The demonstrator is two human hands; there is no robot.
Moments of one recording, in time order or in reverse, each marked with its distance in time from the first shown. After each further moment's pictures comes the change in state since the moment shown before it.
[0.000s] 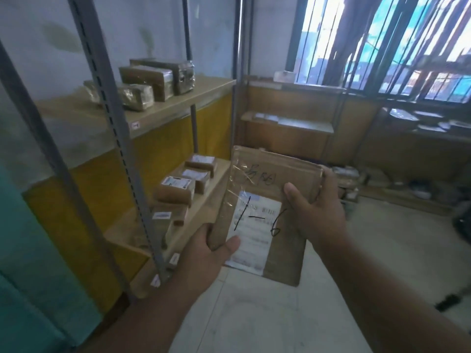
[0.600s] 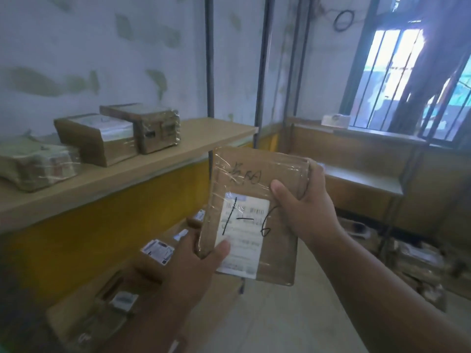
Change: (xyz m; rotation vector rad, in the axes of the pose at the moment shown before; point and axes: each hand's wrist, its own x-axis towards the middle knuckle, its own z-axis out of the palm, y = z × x) left_hand 0.314 0.076 0.096 -0.064 0.412 0.072; right_hand 0.379 0.039 0.072 0.107 -0.338 -0.167
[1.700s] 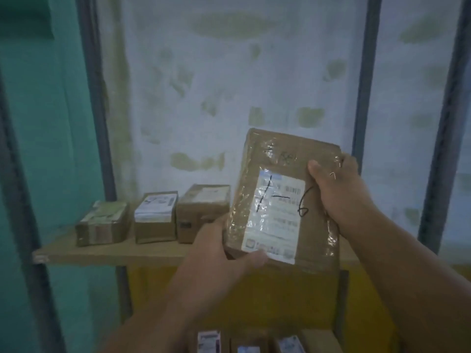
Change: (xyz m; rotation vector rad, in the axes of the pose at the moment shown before) left_hand 0.228 0.158 0.088 0.546 0.724 0.080; right_hand 0.410 -0.032 0.130 0.386 -0.646 -0.302
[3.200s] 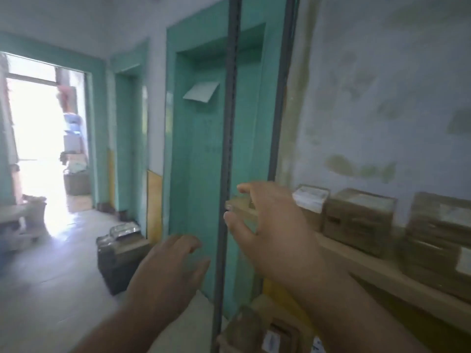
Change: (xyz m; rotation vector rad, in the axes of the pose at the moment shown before) left_hand -0.186 -0.058 -0.110 0.965 0.723 -0.403; right_hand -0.183 -0.084 0.156 -0.004 -0.701 -0.968
